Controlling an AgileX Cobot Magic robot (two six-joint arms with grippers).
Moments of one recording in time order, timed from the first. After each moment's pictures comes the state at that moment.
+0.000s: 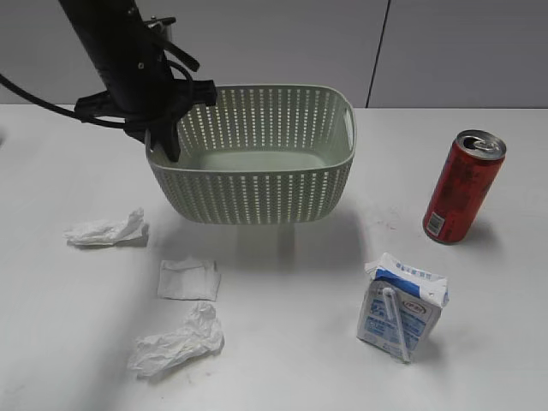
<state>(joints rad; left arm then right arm) -0.43 2.02 -1.70 -0.26 1.13 -0.24 0.09 0.00 -0.42 0.18 0.95 -0.04</state>
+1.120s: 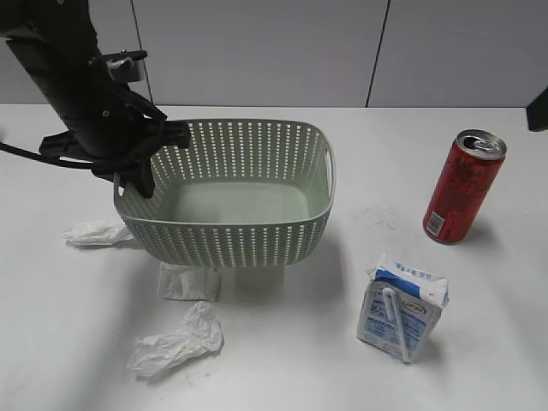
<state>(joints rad) -0.43 1.84 -1.34 -0.23 0.92 -0.23 0.09 1.17 -1.05 0.23 0.95 -0.02</state>
